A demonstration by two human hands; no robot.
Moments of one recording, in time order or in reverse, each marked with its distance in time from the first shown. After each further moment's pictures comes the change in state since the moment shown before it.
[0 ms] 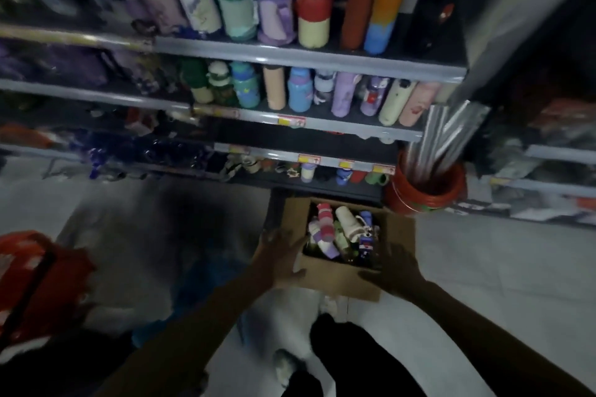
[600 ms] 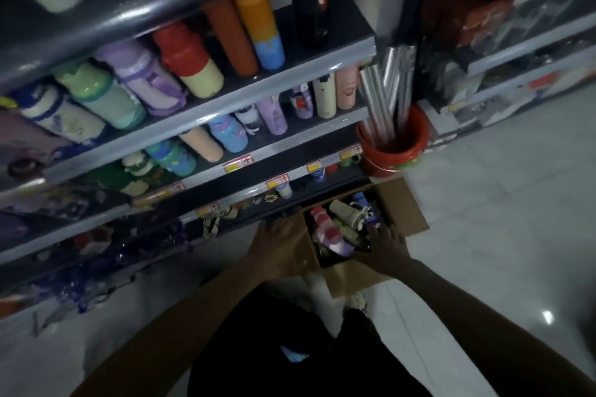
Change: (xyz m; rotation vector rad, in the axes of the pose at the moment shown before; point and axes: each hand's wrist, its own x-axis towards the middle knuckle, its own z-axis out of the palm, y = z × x) left_hand 0.125 -0.033 -0.139 0.331 -0.032 0.378; right_hand 0.072 -0.024 -0.017 0.403 0.069 0.322
